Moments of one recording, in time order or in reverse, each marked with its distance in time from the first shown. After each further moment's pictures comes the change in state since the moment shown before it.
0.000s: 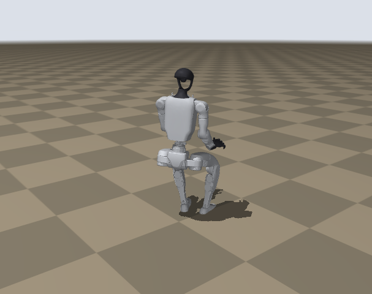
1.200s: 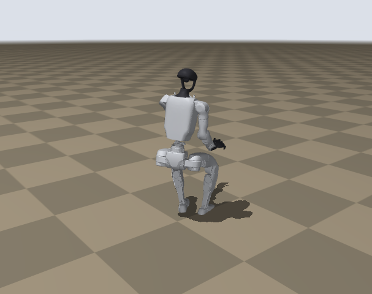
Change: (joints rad) left arm -0.674 0.231 0.156 0.637 -0.081 0.224 -0.014; right arm -0.085 -0.005 0.070 -0.027 -0.007 -0.034 0.019; waist -0.096 0.016 0.057; left_leg -0.046 0.034 -0.002 0.016 -0.004 -0.012; right_leg -0.047 0.035 0.002 -0.008 0.011 -0.005
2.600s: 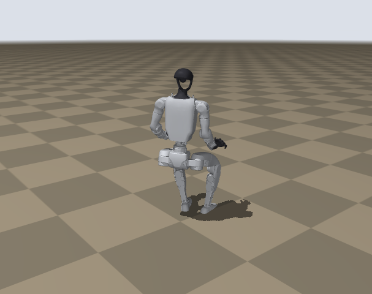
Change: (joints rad) left arm 0.855 0.121 -0.412 -0.397 0.364 -0.083 -0.008; right arm 0.084 -0.024 -0.088 0.102 0.027 0.027 -0.035; waist 0.141 -0.022 -0.073; left_leg 0.073 -0.043 -0.008 -0.014 0.009 0.004; right_leg 0.077 -0.046 -0.003 0.007 -0.002 0.004
